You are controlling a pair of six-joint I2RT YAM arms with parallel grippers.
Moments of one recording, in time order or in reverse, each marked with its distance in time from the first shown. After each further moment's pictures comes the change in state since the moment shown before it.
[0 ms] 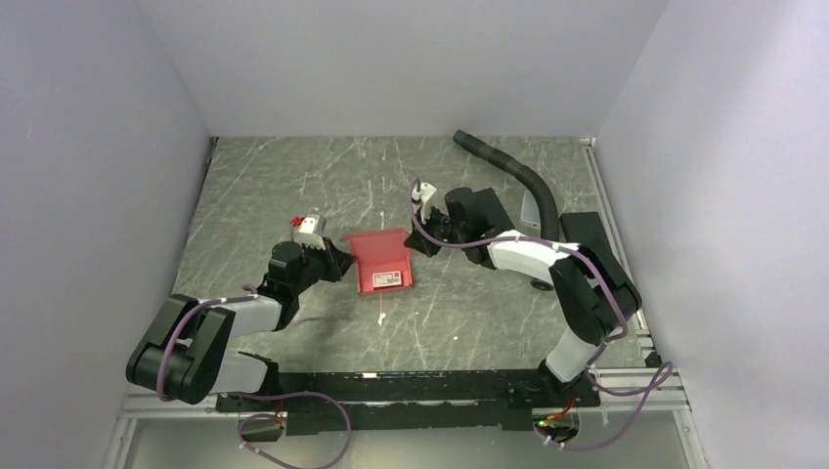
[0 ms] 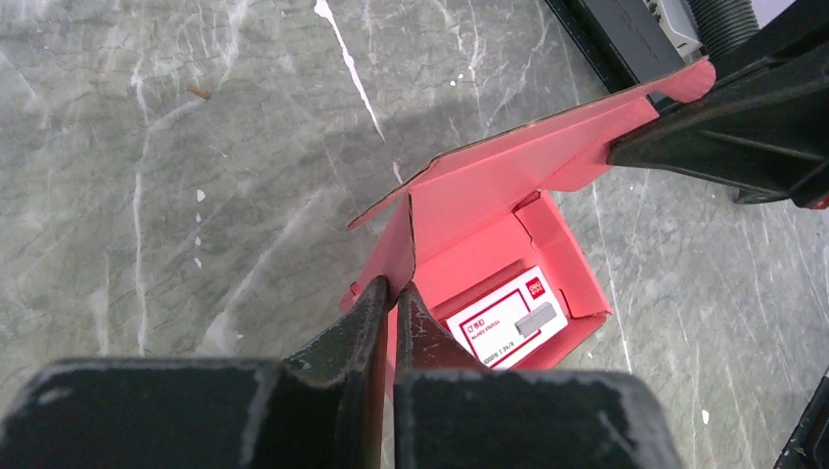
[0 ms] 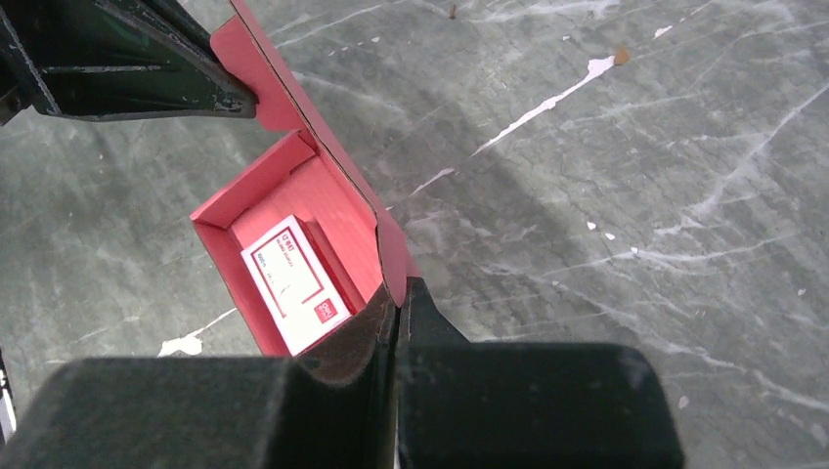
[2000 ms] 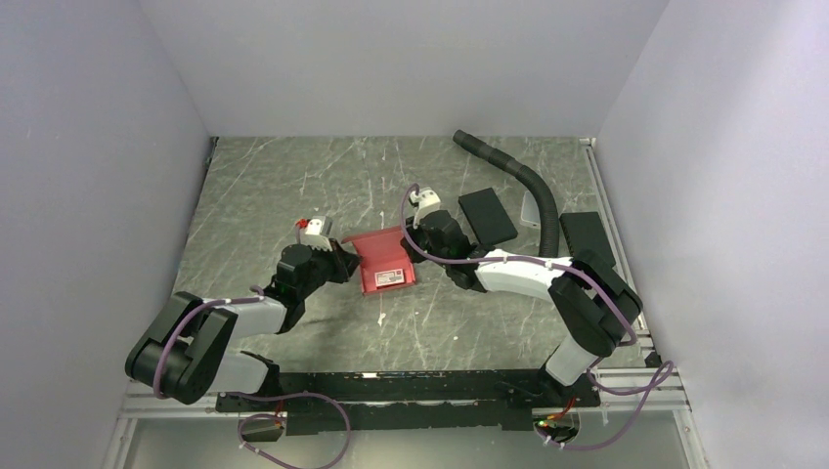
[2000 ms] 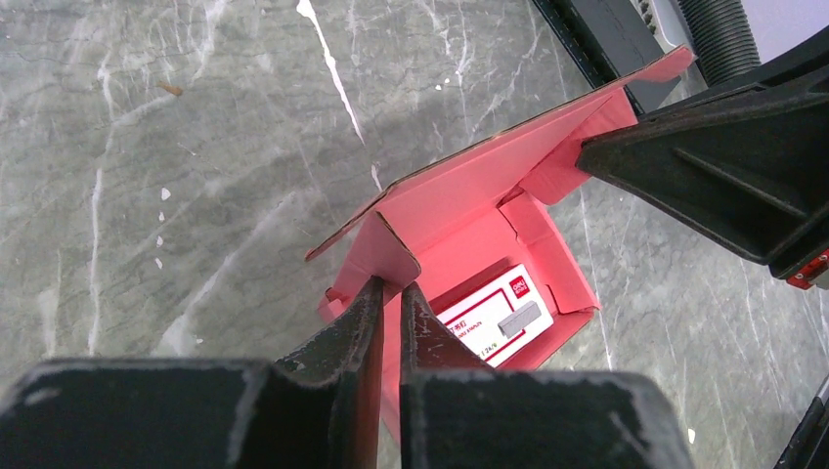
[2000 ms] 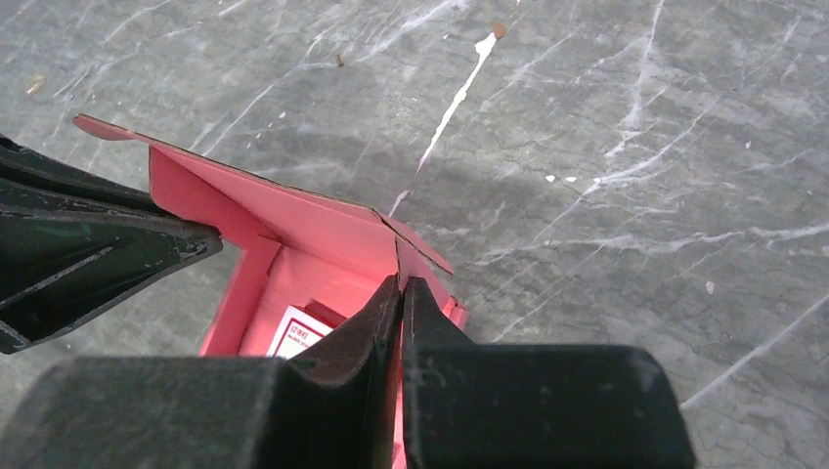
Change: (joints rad) left arm -0.092 0.009 0.000 0.025 -0.107 -0.053; right arm 0.213 -0.060 -0.078 0.090 0.610 0.380
